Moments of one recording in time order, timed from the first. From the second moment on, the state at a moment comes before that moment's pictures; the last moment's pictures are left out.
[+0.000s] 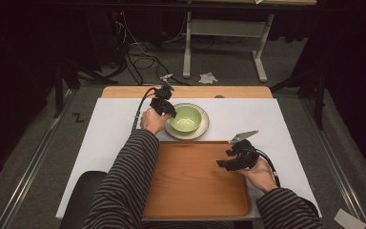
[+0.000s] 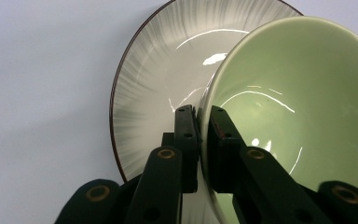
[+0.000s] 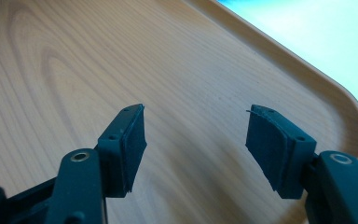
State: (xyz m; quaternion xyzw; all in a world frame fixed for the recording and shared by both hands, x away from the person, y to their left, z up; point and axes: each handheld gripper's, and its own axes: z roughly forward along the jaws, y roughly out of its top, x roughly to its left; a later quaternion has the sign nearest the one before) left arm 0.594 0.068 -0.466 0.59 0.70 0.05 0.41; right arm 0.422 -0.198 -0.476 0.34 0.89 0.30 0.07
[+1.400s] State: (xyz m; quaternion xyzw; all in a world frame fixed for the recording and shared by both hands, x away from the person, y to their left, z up) left arm 0.578 0.080 -0.429 0.57 0.68 0.03 0.46; right arm 0.422 -0.197 -0.477 0.34 0.89 0.30 0.07
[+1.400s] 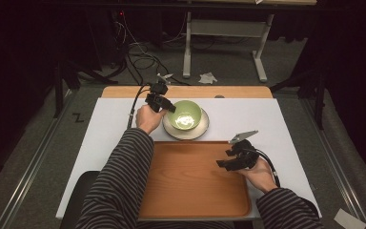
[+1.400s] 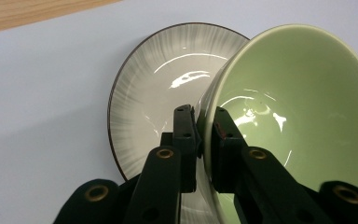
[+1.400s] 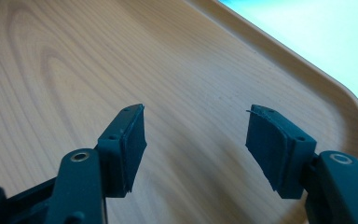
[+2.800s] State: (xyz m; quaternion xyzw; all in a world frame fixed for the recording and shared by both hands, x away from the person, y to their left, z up) left arm 0.520 0.080 -0.382 0.61 0.61 -0.01 0.50; right arm 0.422 -0.197 -0.477 0.34 0.89 0.30 0.07
